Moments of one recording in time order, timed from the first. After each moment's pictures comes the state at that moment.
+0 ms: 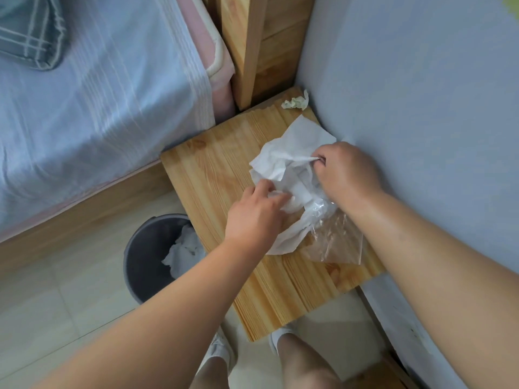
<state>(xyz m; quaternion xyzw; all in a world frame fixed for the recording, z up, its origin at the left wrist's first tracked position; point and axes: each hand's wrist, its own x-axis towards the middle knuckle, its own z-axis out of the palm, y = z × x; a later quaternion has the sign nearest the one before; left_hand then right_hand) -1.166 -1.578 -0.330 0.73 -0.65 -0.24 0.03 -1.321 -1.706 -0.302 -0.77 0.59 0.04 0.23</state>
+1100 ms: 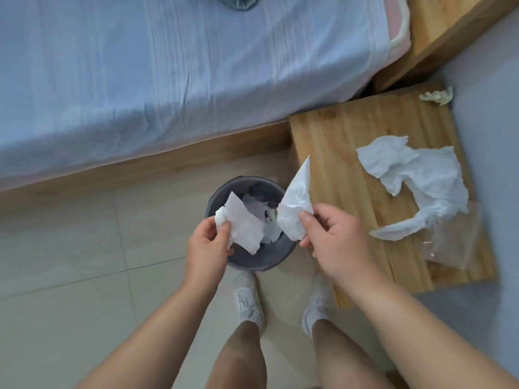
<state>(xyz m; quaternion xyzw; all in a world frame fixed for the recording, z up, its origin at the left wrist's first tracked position) -0.975 -1.343 -0.319 0.81 0.00 -0.41 0.42 -1.156 -1.479 -0.266 -0.63 0.55 -0.08 0.54</state>
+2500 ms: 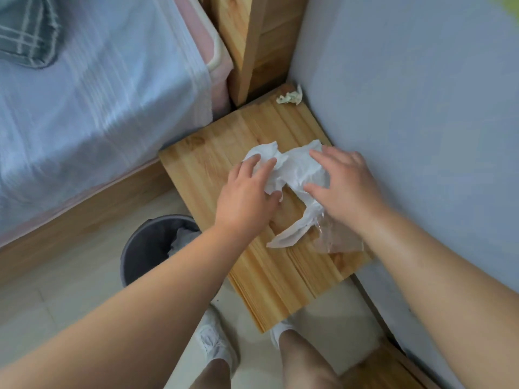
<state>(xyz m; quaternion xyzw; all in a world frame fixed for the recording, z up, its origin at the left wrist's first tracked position) -1.138 -1.584 -0.311 0.73 -0.60 -0.31 0.10 -1.329 -1.646 -0.286 -0.75 0.61 0.02 0.25</state>
